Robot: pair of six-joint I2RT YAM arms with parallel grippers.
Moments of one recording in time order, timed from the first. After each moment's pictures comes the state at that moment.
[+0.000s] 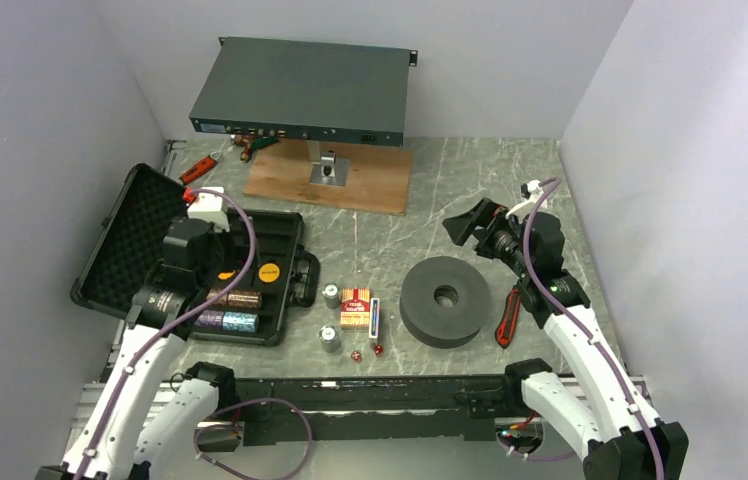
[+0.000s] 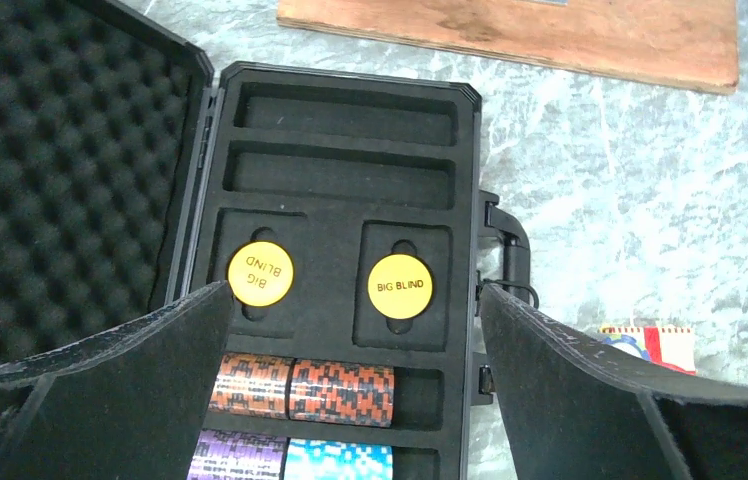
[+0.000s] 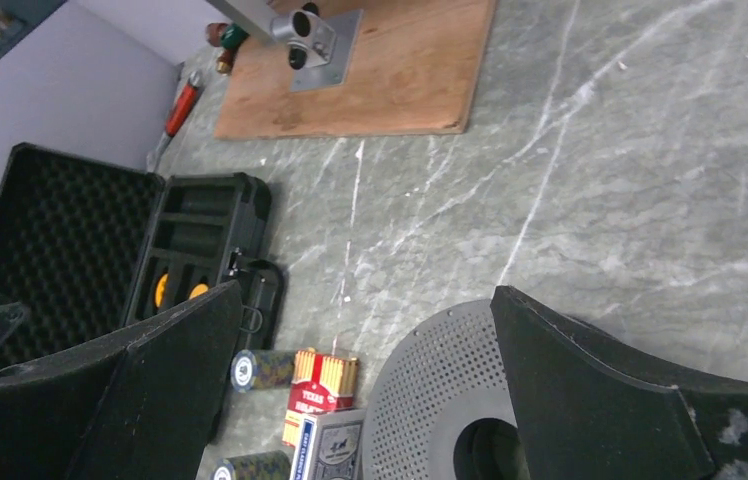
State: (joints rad) left arm -0.20 0.72 0.83 -0.56 -0.15 -0.15; right arm 0.21 0.83 0.68 -0.14 -0.21 0.63
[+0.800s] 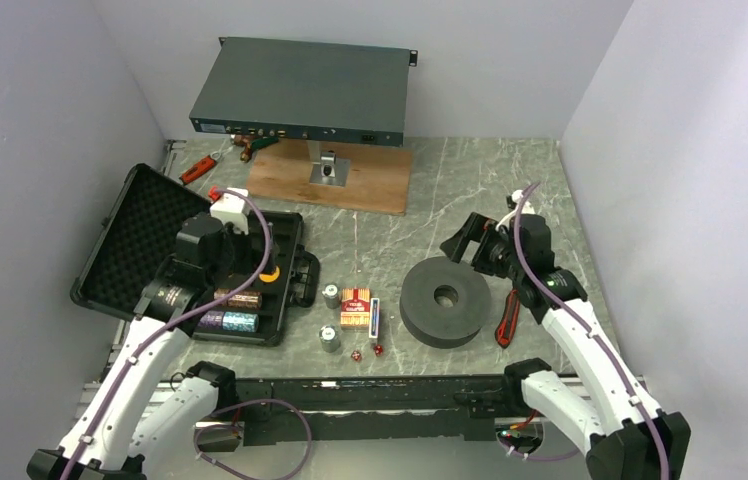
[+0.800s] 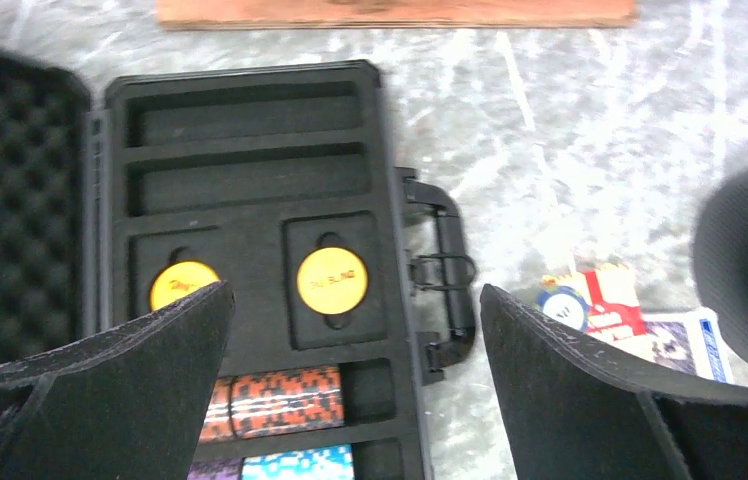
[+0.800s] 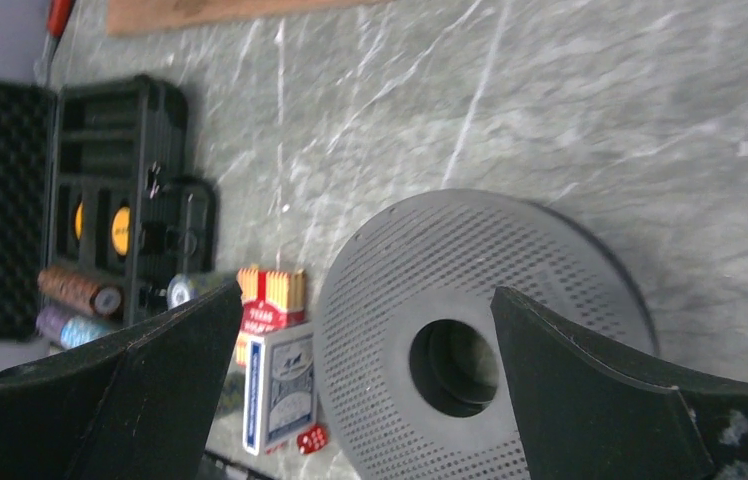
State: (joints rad) left arm -0.30 0.77 0.83 -0.55 -0.09 -0.12; right arm 0.24 0.86 0.72 -0.42 -0.14 0.59
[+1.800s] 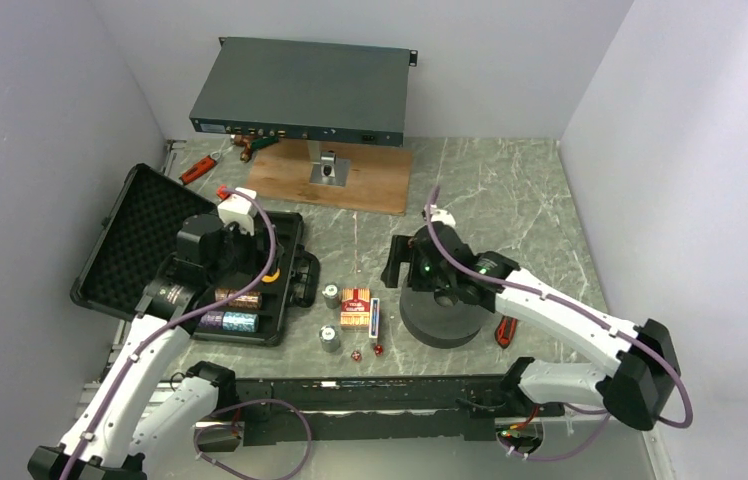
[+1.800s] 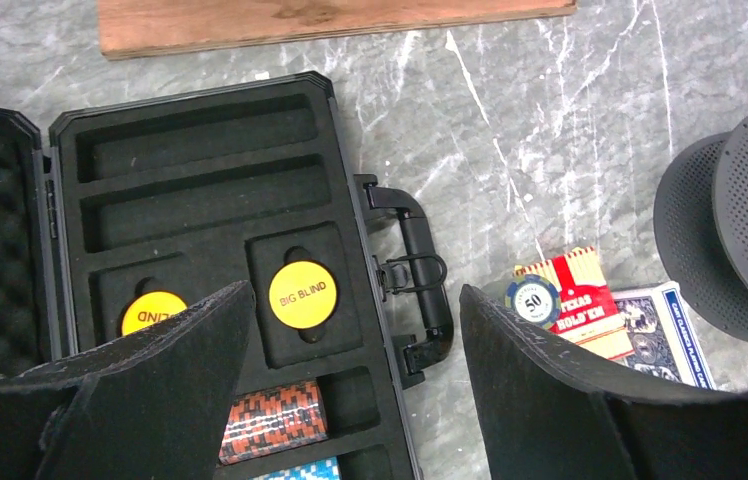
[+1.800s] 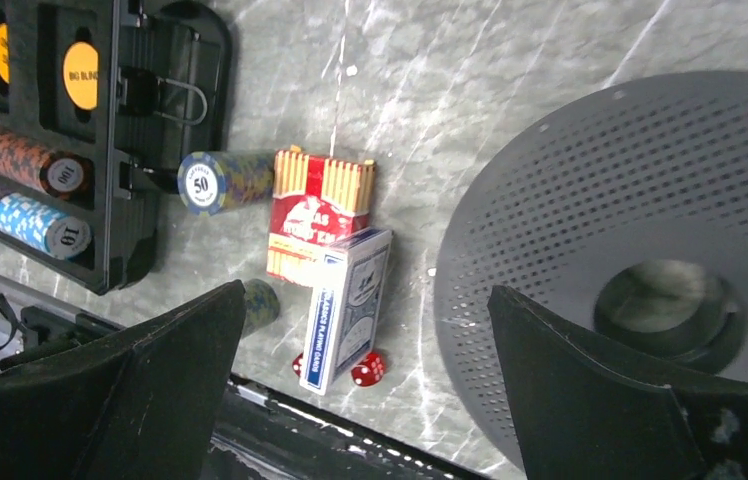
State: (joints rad) left arm -0.30 0.78 0.82 -0.51 0.07 -0.07; right arm 0.80 1.15 0.90 -0.52 0.15 0.76
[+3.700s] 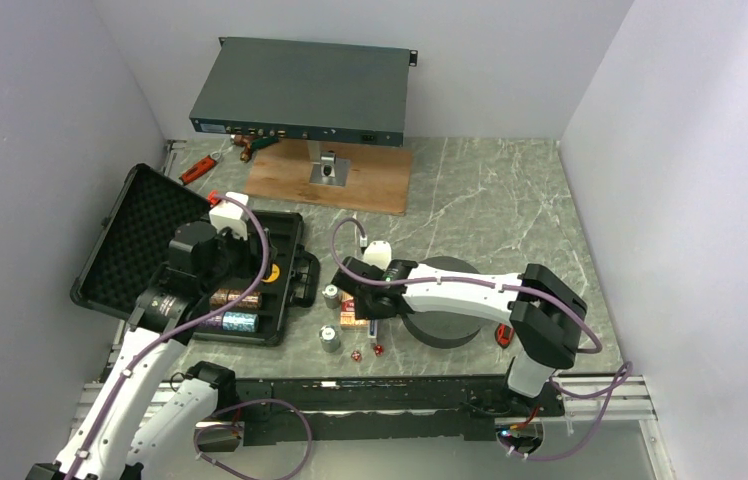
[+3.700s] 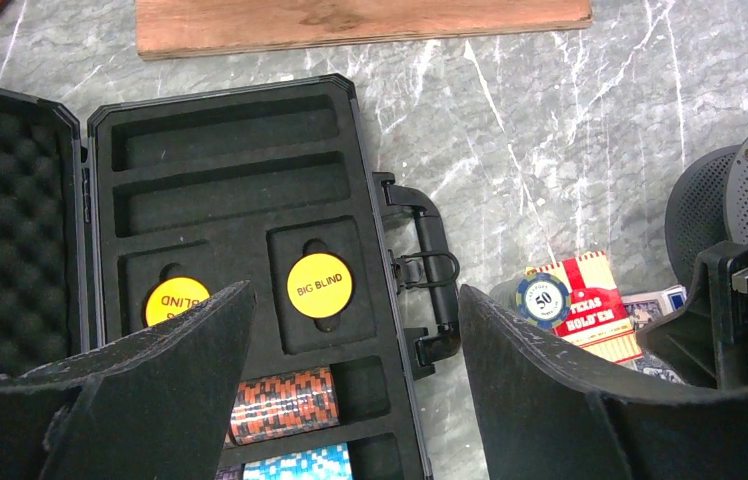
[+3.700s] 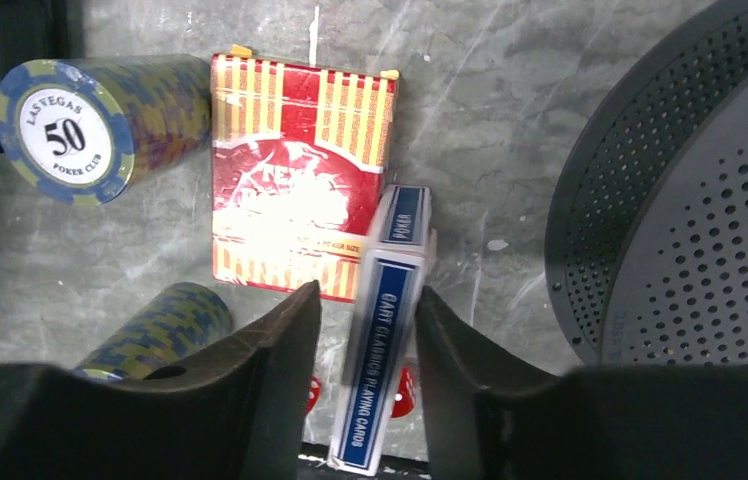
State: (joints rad) left arm -0.30 0.71 0.82 -0.54 0.01 -0.07; right arm 1.12 1.67 1.14 -0.66 0.36 0.96
